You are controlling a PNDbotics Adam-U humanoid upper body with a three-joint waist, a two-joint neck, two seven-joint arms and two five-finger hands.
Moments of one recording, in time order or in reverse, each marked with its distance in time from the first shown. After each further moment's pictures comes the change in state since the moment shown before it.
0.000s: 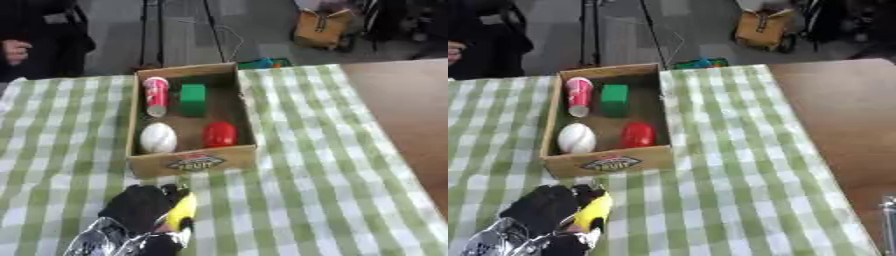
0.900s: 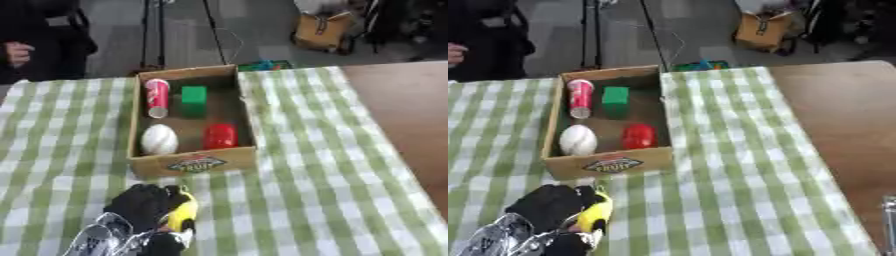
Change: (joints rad) left arm -0.019 -0.007 0.000 -0.001 0.045 -0.033 -0.130; right arm 0.000 0.000 0.000 0.000 -0.001 0.001 -0.005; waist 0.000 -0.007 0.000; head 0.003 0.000
